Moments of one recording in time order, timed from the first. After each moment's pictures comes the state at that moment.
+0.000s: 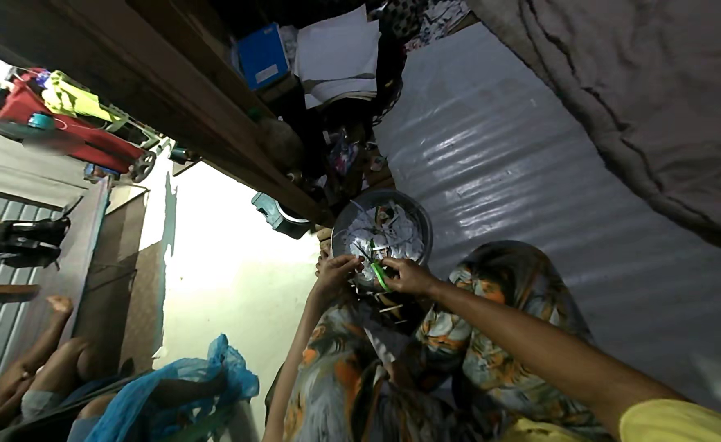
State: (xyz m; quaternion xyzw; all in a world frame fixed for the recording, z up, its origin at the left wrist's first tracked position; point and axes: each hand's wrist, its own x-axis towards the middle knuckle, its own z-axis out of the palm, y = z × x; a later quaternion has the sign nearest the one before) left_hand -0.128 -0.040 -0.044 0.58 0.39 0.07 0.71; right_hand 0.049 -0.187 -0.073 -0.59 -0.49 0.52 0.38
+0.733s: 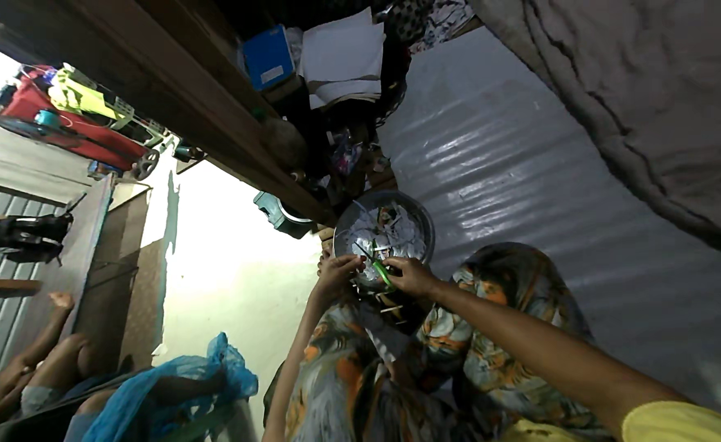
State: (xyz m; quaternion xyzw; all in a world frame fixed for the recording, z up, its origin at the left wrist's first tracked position) left_hand -0.127 -0.040 -0.041 0.58 0.40 0.07 0.71; right_hand 0.049 -0.190 -0.068 -0.61 -0.50 0.47 0.38
